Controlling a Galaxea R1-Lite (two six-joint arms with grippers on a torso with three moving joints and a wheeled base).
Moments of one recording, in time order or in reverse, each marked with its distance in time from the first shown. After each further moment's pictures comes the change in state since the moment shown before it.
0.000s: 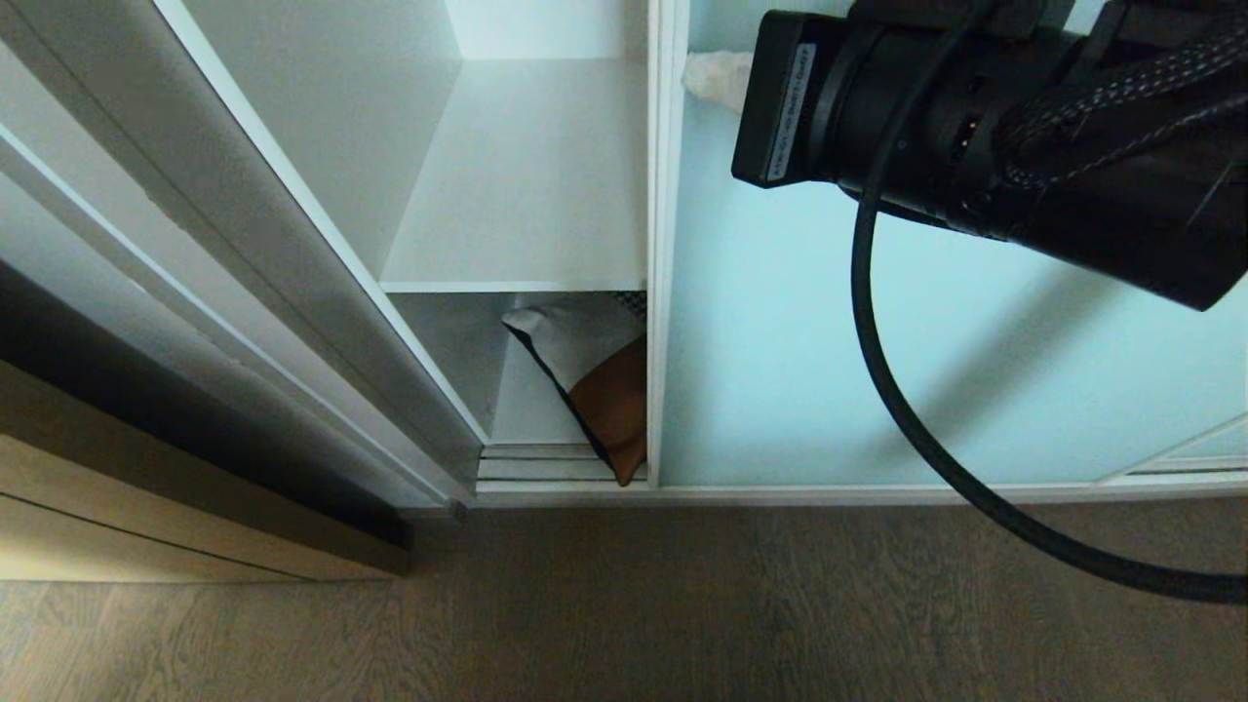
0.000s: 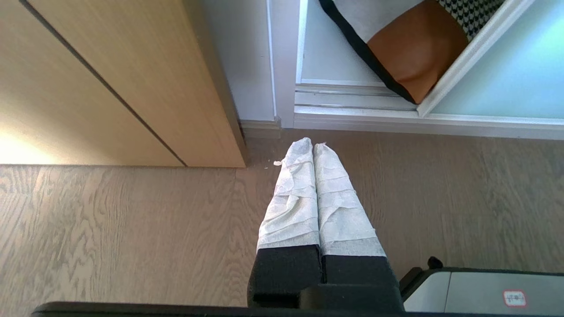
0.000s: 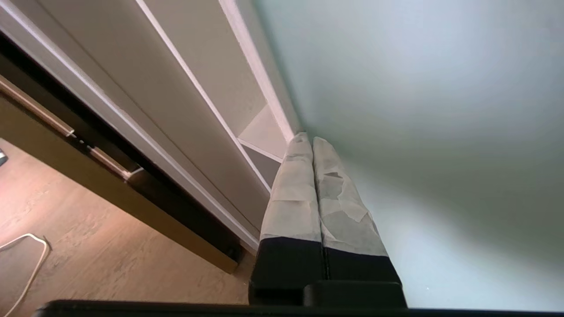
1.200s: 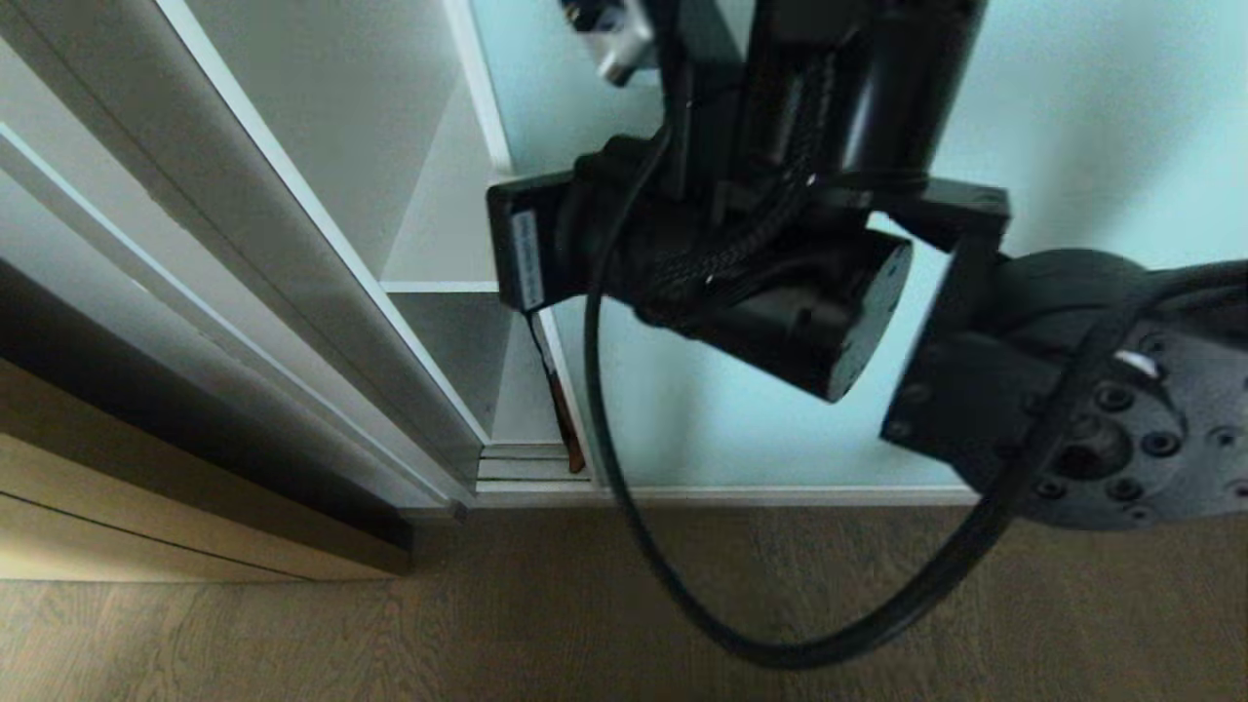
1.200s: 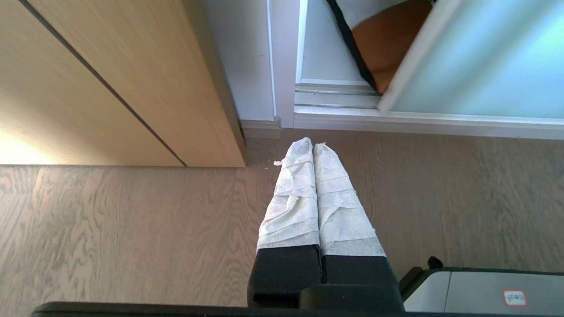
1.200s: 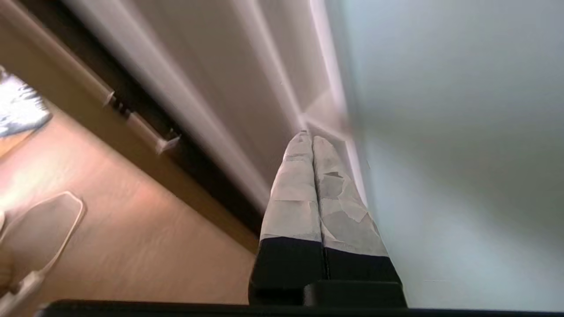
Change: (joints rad) left arm 0.000 0.000 0.000 0.000 0.000 0.001; right arm 0.129 0.263 -0.158 -0.046 0.007 -0.024
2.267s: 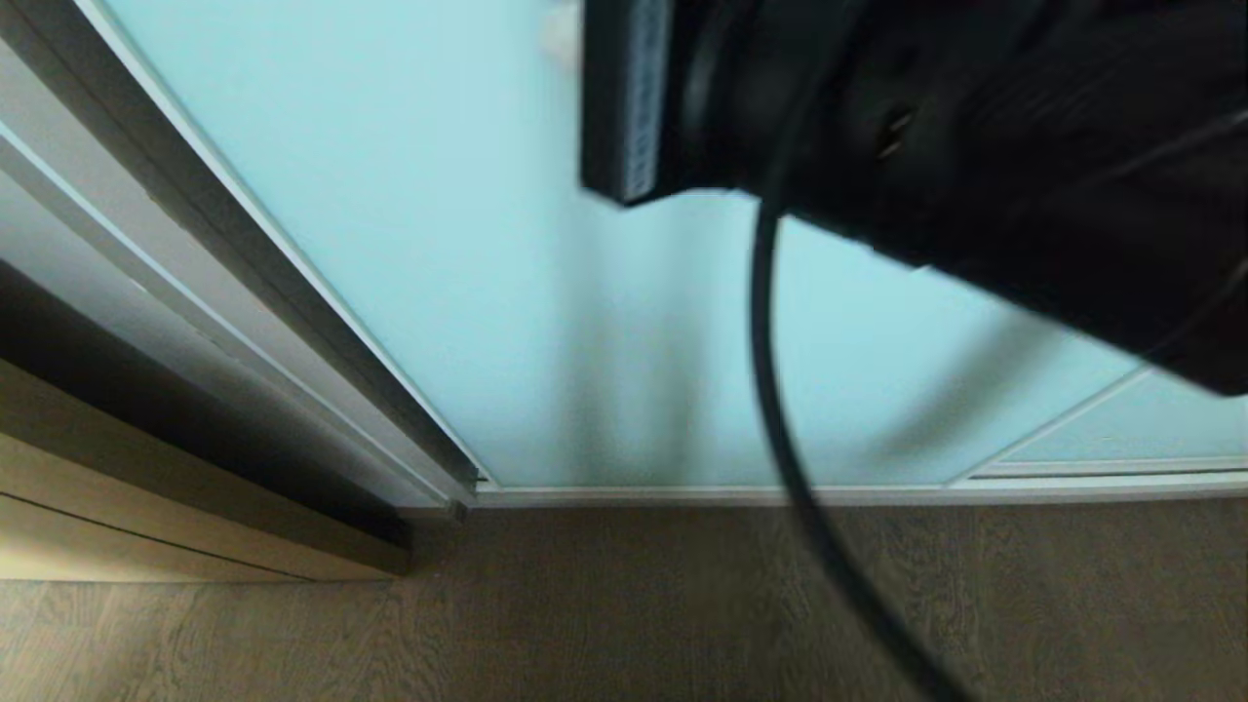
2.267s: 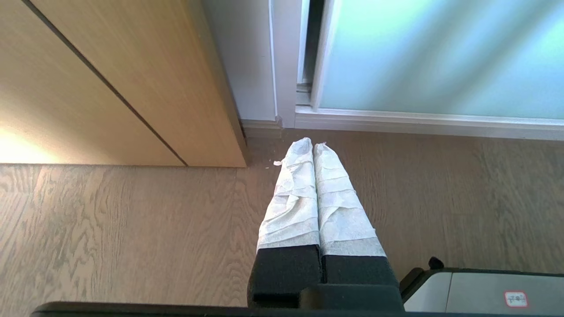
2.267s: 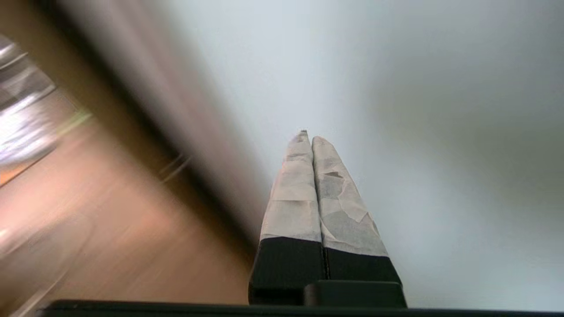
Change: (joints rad) left arm 0.000 0.000 0.000 0.000 0.000 0.000; right arm 0.076 -0.251 0.129 -0.014 -0.107 -0.072
